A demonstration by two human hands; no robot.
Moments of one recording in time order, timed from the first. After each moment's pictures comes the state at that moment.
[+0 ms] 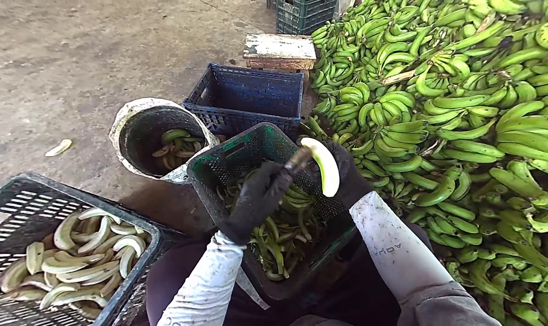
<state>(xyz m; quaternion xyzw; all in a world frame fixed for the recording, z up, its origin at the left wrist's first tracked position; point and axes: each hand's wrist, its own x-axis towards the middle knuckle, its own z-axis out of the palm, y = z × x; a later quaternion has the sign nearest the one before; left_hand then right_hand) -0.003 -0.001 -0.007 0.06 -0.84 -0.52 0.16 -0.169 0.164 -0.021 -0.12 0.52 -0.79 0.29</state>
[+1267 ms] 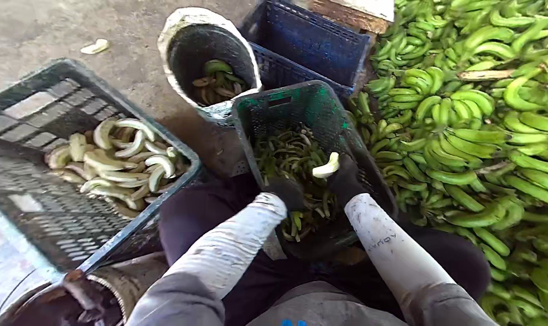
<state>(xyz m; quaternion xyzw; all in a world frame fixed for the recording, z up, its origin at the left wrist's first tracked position) 0.038 -0.002 -0.051 0.18 -0.89 -0.19 -0.37 -0.090 0.092 -0.108 0.10 0.71 -0.65 0.25</state>
